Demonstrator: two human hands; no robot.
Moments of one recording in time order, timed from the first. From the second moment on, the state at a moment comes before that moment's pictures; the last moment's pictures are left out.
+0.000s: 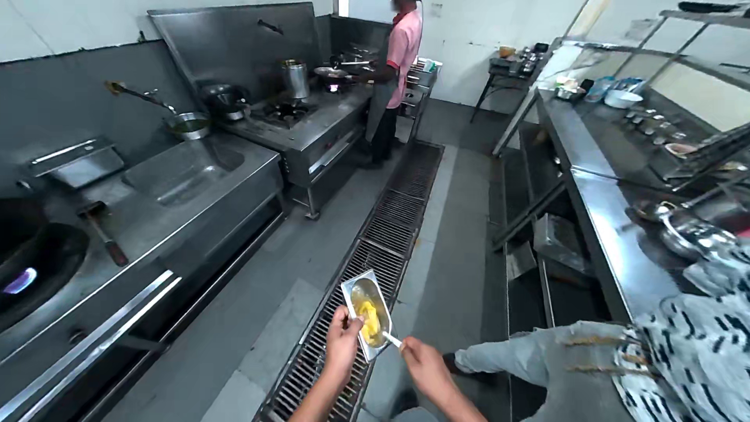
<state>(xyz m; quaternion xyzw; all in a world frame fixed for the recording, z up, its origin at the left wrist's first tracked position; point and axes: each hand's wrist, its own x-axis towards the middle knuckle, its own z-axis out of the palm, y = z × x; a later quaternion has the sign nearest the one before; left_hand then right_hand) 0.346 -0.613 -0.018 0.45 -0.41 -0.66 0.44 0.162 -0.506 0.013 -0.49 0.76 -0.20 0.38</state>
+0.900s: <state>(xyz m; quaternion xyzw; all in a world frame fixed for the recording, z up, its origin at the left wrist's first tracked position) 0.106 -0.924 -0.027 0.45 -0.36 -0.63 0.51 -0.092 -0.832 0.000 -0.56 0.72 -0.24 0.35</state>
